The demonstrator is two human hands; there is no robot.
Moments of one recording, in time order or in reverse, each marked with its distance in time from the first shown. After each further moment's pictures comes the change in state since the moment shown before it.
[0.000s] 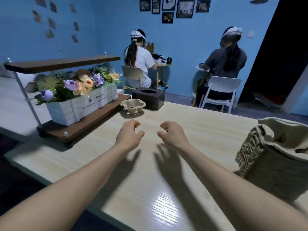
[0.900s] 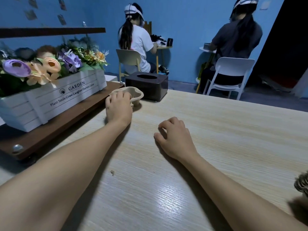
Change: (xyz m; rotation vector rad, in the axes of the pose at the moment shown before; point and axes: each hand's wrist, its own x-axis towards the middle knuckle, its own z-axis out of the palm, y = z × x) left_hand 0.159 -0.054 0.049 0.598 0.300 0.161; right_hand 0.065 0.046 0.054 -0.219 0.058 -0.166
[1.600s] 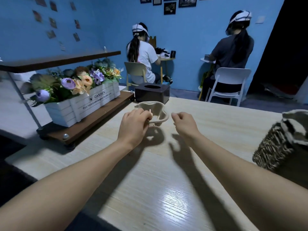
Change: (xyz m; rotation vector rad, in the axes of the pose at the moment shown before) left_hand -0.103 0.020 -0.103 -0.221 0.038 0.358; right_hand -0.011 -0.017 -0.048 0.633 0.121 0.344
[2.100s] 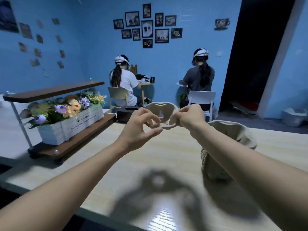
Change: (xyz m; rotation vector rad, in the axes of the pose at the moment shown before) left_hand 0.002 0.120 -0.098 -0.551 -0.033 0.179; right_hand -0.083 -0.082 -0.146 0.023 0.203 -0.031
